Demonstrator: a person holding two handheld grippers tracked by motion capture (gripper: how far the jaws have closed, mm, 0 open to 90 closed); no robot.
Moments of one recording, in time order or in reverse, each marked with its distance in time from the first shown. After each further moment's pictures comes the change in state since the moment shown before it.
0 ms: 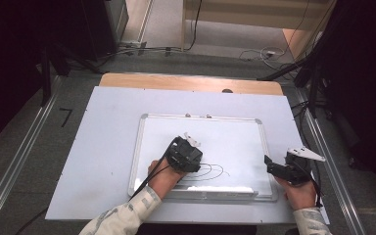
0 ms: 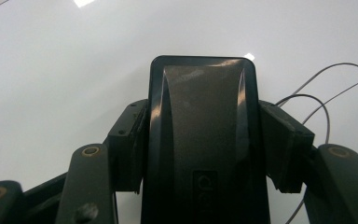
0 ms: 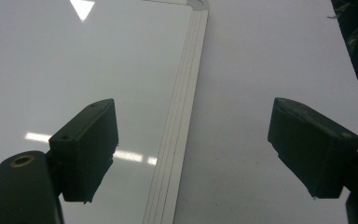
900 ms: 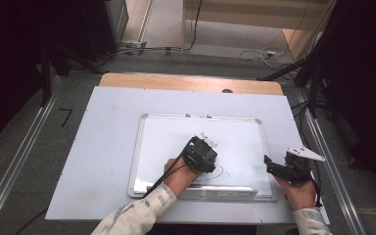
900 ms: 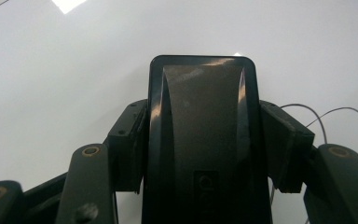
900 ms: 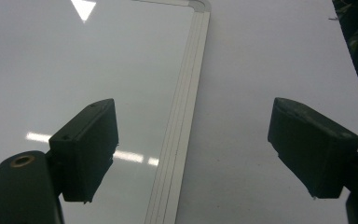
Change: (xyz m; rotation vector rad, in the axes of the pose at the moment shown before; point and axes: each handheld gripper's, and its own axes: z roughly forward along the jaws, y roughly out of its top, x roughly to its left) left arm -0.031 0.025 0.019 -0.002 -0.039 0.043; right arm 0.001 0.001 0.000 -0.004 0.007 -0.002
